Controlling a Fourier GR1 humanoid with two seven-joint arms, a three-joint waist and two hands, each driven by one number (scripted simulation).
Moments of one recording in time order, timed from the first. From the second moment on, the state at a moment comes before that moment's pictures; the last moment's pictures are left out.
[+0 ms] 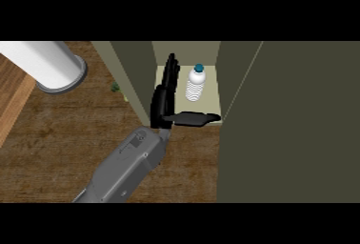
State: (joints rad) left arm -0.70 0.00 -0.50 -0.88 0.62 0.51 -0.56; right arm 0.74 -0.33 -0.45 -2.33 -0.86 0.55 -0.04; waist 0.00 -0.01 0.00
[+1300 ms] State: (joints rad) left arm 0.02 0.41 -0.70 -1.69 0.57 0.42 -0.54; right arm 0.77 -0.38 -0.34 -2.34 -0.86 0.73 0.04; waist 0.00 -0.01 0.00
